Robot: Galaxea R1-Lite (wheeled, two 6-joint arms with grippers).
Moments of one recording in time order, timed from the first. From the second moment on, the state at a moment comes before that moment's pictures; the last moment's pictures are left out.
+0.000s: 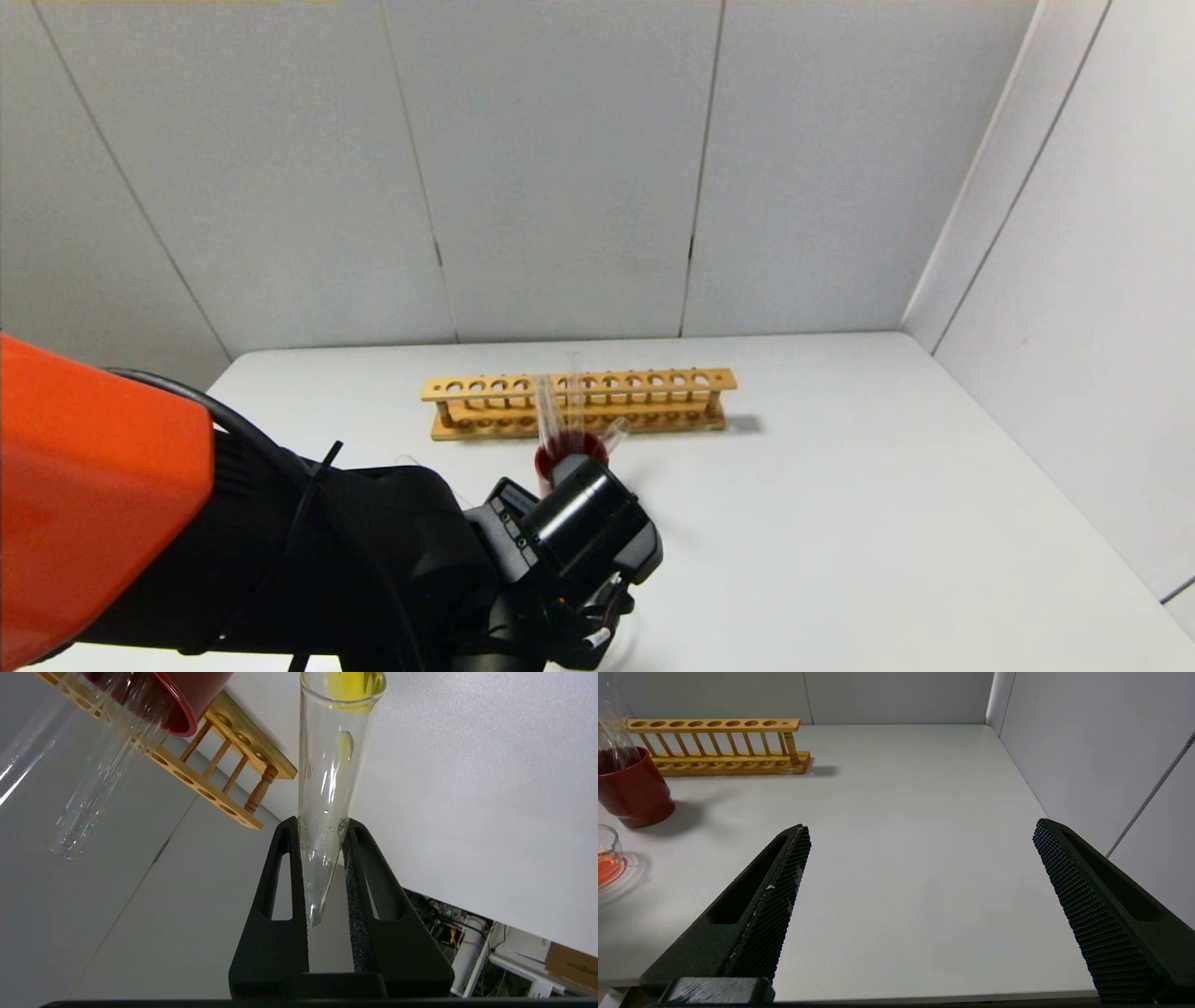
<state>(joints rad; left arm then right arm) -0.95 1.92 -1.02 0.23 0.79 1.26 0.00 0.00 0.00 0.00 0.00 0.00</state>
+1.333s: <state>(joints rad) -0.97 1.98 -1.13 0.37 0.85 1.25 0.00 0.00 0.00 0.00 0.00 0.00</state>
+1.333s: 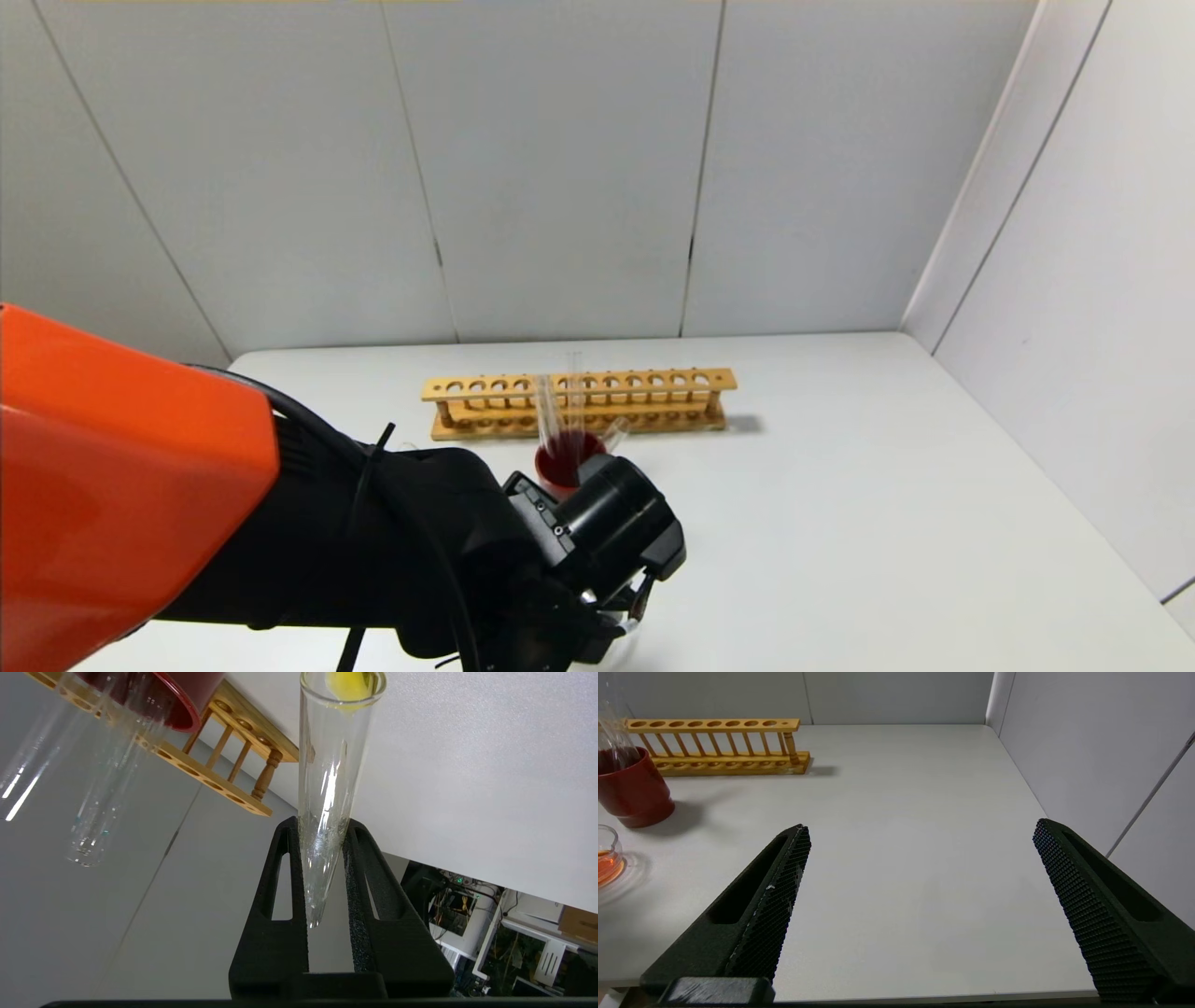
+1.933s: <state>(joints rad) -0.99 2.03 -1.22 0.46 0.87 1.25 0.00 0.00 0.00 0.00 0.00 0.00</state>
